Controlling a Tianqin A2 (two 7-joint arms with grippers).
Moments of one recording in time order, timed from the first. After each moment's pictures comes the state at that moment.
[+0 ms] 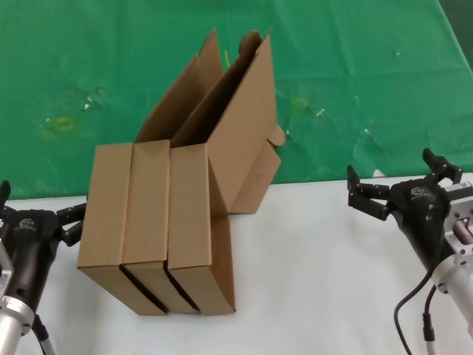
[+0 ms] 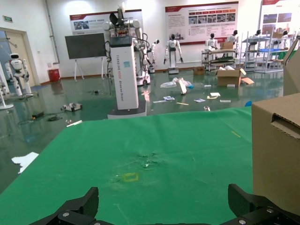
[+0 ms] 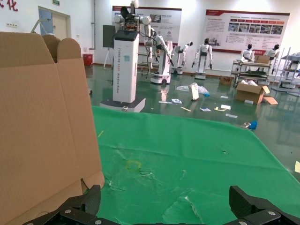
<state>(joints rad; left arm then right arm) 0.00 -0.30 1.60 -1.60 -1.80 0.00 0.00 0.05 0.30 -1.63 1.56 1.76 -0.03 0.01</state>
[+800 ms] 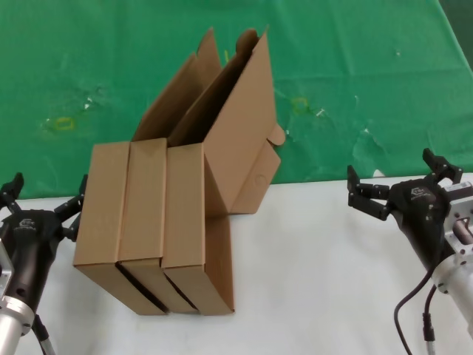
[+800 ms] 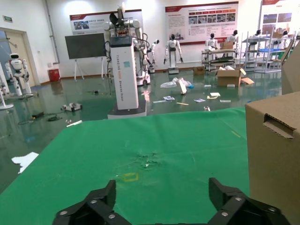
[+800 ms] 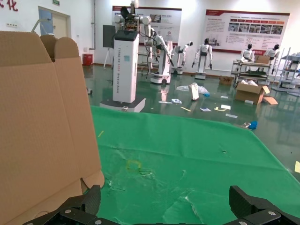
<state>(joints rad) 0.00 -0.30 1.60 -1.60 -1.80 0.00 0.00 0.05 0.30 -1.63 1.56 1.76 -0.03 0.01</state>
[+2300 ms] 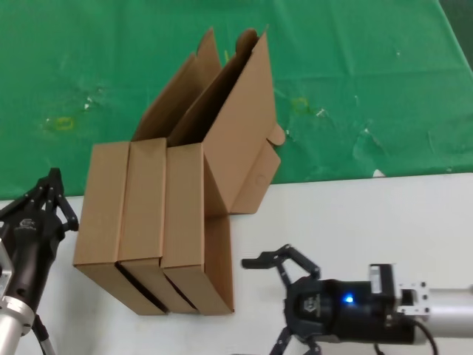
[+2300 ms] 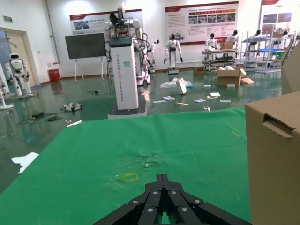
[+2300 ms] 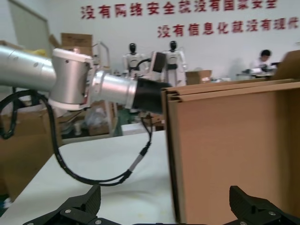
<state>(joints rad) 0.00 -0.30 1.60 -1.60 -1.80 0.00 0.00 0.34 0.47 -1.84 1.16 2.02 -1.29 -0.37</state>
